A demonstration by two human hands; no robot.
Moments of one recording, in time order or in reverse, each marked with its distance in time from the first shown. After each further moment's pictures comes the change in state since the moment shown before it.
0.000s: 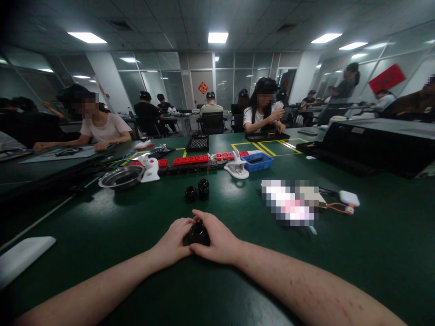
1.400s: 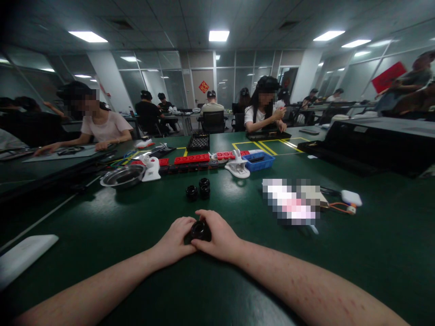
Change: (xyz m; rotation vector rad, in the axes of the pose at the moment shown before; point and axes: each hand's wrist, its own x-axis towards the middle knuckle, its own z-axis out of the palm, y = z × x) left_hand 0.000 0.001 0.000 0.002 -0.002 -0.004; right_hand 0.001 0.002 0.003 -0.059 0.085 0.067
